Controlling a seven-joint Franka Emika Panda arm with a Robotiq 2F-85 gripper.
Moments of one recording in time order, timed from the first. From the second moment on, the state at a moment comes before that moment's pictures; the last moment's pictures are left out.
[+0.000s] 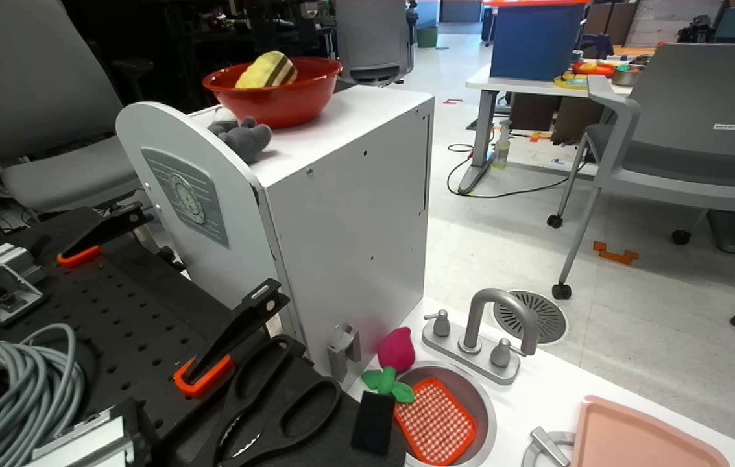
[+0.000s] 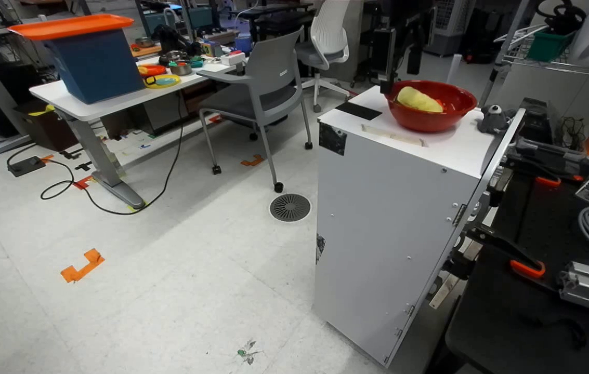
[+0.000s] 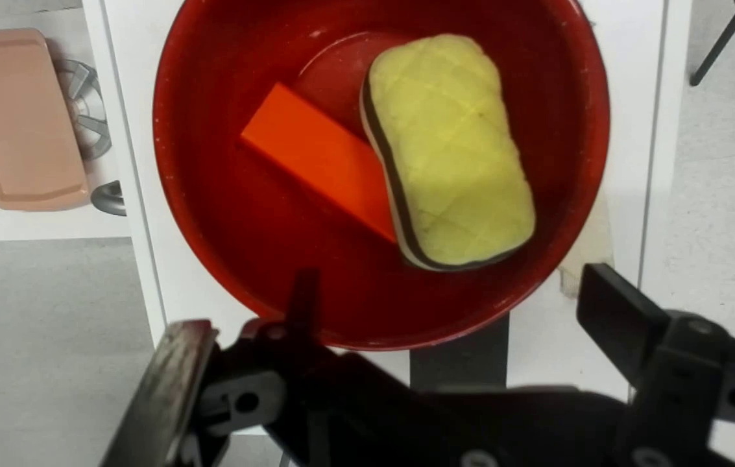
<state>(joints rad) 0.11 0.27 0.03 -2.04 -0.18 2.22 0.28</state>
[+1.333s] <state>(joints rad) 0.13 0.27 0.03 -2.05 -0.18 2.24 0.29</state>
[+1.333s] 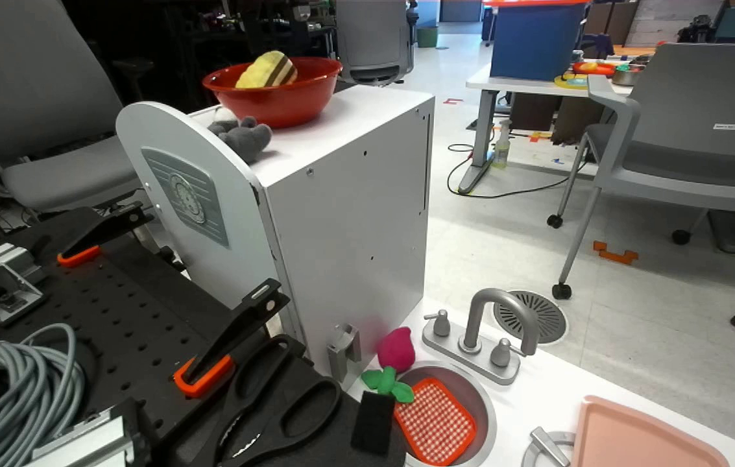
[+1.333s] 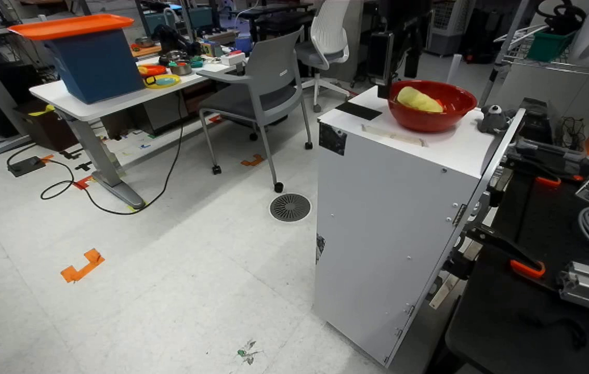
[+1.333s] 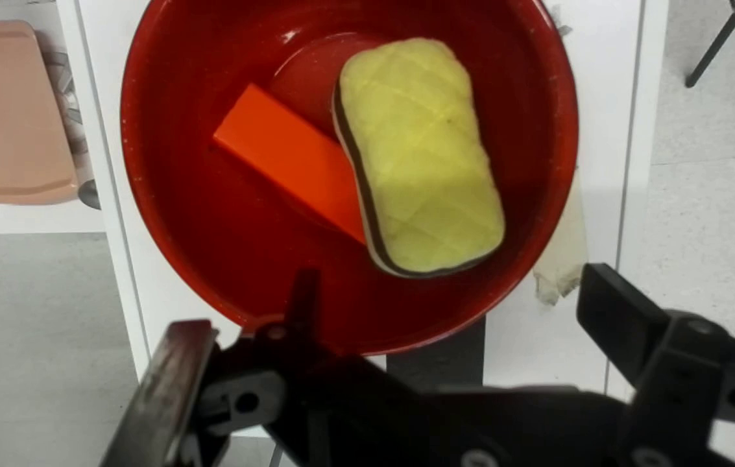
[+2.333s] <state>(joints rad) 0.14 0.27 0.04 -2.05 -0.17 2.24 0.33</state>
